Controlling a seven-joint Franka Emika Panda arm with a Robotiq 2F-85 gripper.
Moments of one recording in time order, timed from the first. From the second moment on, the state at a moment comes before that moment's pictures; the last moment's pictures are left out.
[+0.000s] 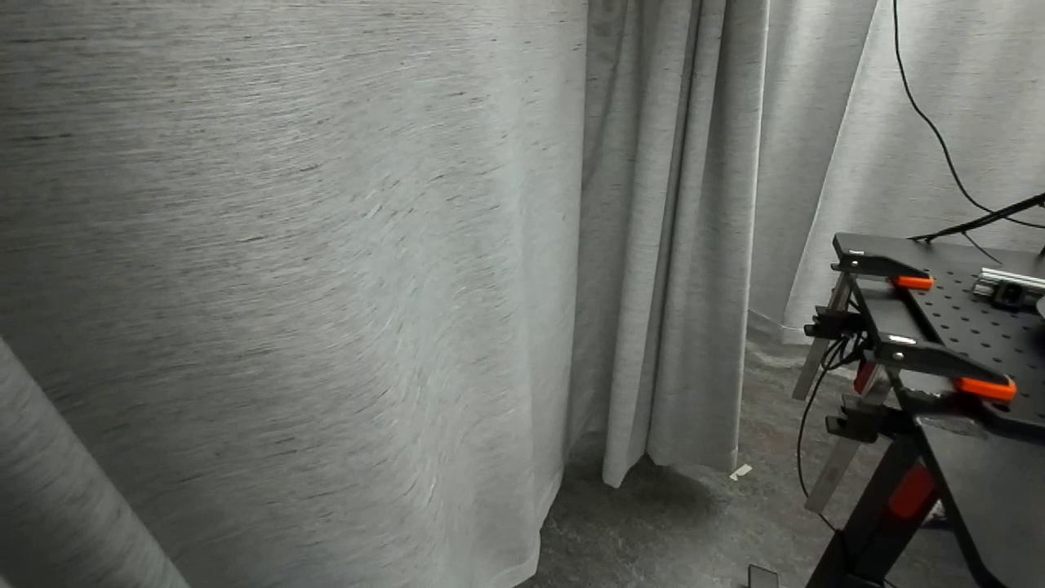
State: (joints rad) arm -0.46 0.71 -0.32 -0.83 0.00 1.93 0.41
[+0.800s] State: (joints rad) arm -0.39 0.80 -0.25 -0.68 0.00 1.80 0.51
